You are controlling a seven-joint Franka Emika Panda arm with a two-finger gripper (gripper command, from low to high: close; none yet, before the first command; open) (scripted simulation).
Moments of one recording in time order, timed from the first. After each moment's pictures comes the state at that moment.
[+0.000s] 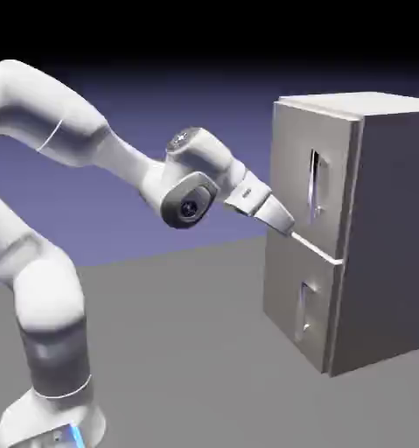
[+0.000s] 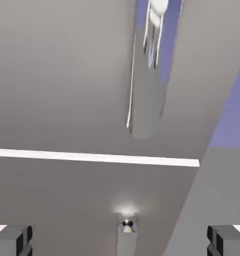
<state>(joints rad) -0.03 -0.54 0.04 -2.81 -0.05 3.03 0.72</state>
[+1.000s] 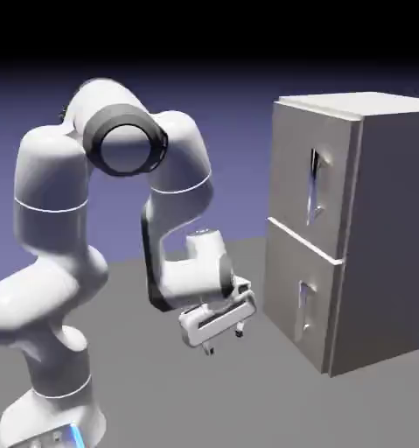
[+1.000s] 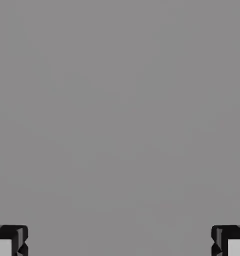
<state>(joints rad) -0.99 0.31 0.99 -2.72 -1.36 2.80 0.08</state>
